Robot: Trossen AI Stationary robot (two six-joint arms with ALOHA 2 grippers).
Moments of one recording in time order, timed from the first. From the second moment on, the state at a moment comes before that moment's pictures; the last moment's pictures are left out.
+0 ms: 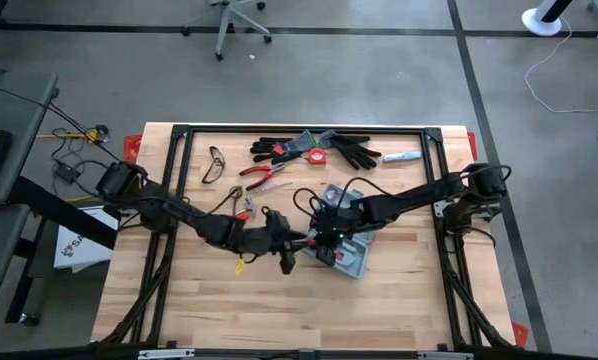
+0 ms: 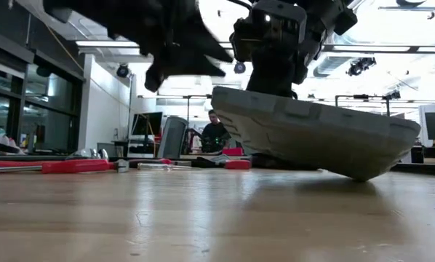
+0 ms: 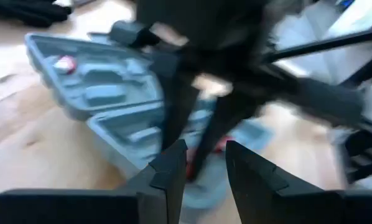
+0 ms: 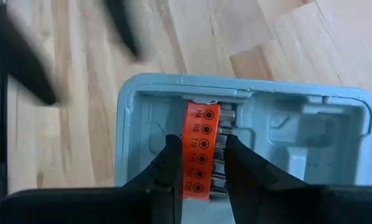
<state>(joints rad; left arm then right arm) -0.34 1.65 0.85 0.33 -0.48 -0.64 0.15 1.74 1.10 -0.26 -0.07 0.50</state>
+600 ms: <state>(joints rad) -0.36 1.71 0.88 0.18 -0.19 -0.73 0.11 1.74 1.10 -0.23 -0.09 0.47</state>
